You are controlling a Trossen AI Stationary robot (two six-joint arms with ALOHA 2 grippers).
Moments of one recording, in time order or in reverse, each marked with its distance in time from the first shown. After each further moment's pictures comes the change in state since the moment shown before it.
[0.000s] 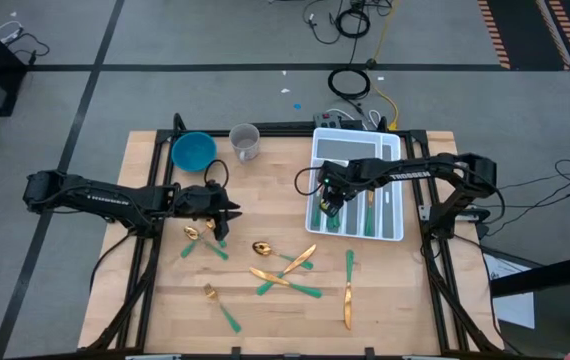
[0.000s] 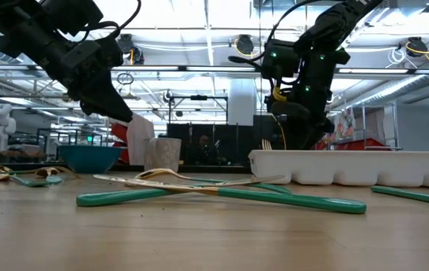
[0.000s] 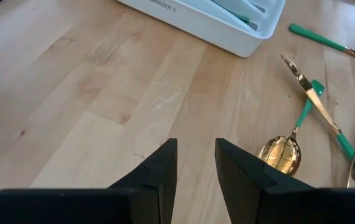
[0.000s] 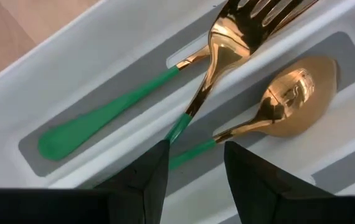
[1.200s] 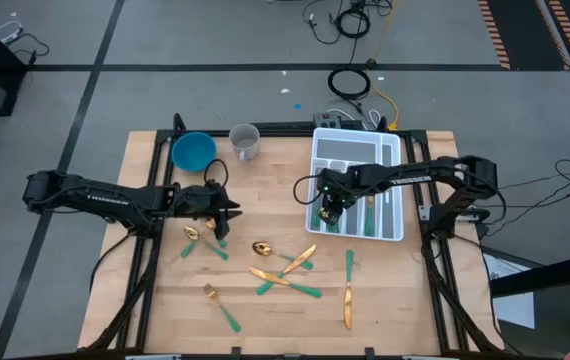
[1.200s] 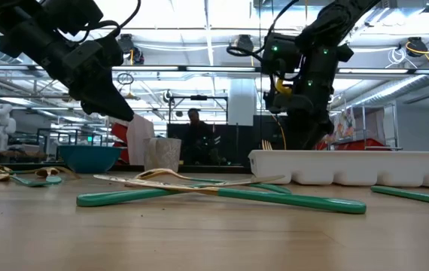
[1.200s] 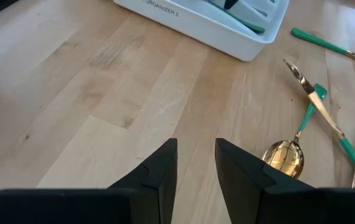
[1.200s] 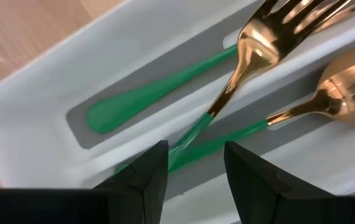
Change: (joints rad) left arm 0.001 0.000 0.000 0.011 -0.012 0.004; right arm 0.066 -0.002 -0.001 0.003 -0.063 -0.001
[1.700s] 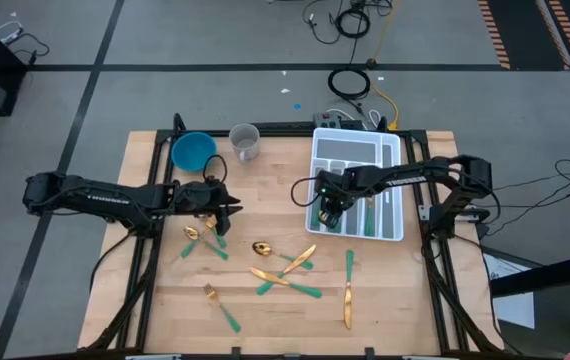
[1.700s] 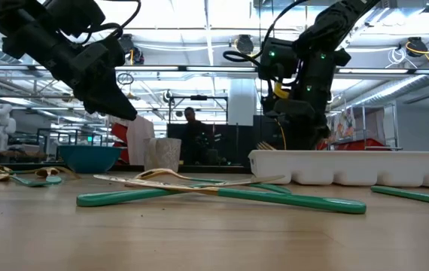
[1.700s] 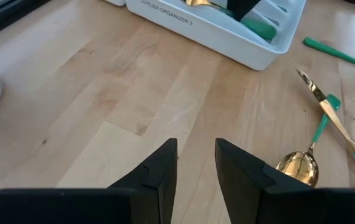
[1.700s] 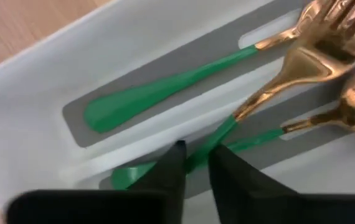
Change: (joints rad) left arm 0.044 0.000 0.000 0.015 -0.001 0.020; right arm -0.001 0.034 0.000 0.030 -0.009 -0.066
